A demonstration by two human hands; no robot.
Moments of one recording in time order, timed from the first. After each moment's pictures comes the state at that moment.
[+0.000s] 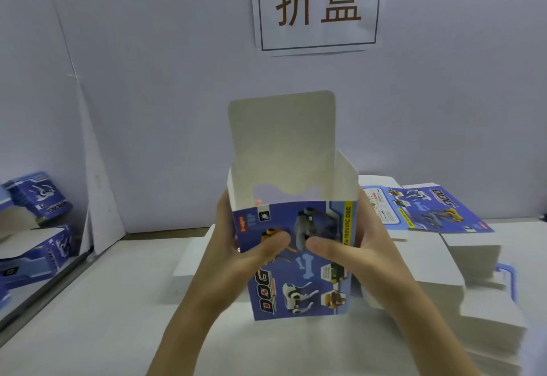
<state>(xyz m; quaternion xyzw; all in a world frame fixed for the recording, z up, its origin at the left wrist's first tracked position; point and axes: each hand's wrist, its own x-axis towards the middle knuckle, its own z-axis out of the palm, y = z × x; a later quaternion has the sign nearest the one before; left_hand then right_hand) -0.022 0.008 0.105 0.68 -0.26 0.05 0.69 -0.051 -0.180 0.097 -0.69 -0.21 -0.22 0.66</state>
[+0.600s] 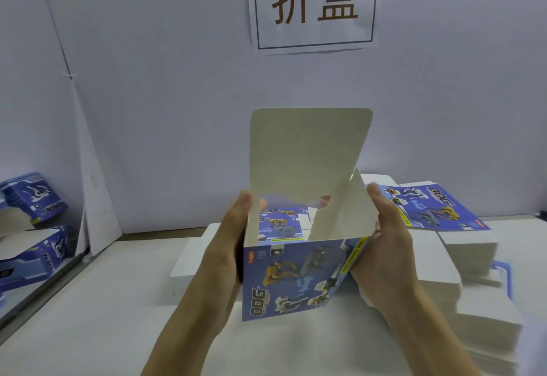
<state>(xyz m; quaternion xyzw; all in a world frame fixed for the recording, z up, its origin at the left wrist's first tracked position) -0.048 0.003 0.126 0.58 -0.24 -0.10 0.77 -0.060 -0.172 0.114 -0.45 -0.16 -0.18 0.86</state>
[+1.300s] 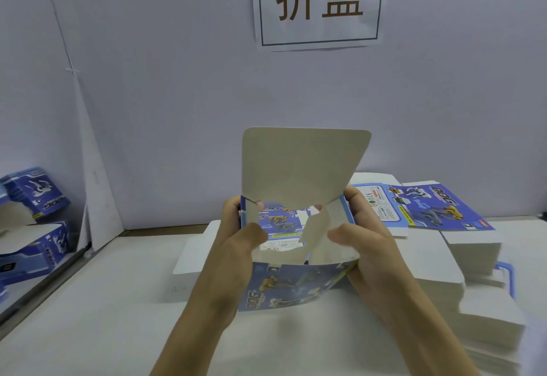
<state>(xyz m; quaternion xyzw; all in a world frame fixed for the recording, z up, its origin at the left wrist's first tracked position) -0.041 0.000 0.121 0.63 -0.18 -0.03 0.76 -0.057 -0.172 0.105 -0.57 -0.17 -0.13 0.80</state>
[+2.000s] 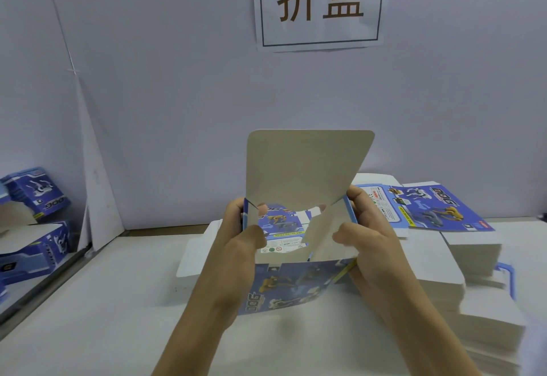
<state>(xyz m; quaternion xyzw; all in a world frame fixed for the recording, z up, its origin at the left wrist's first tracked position) -0.045 -0.002 0.122 0.67 -0.16 0.01 0.73 -0.062 -0.166 0.113 -0.56 -0.13 -0.16 0.80</state>
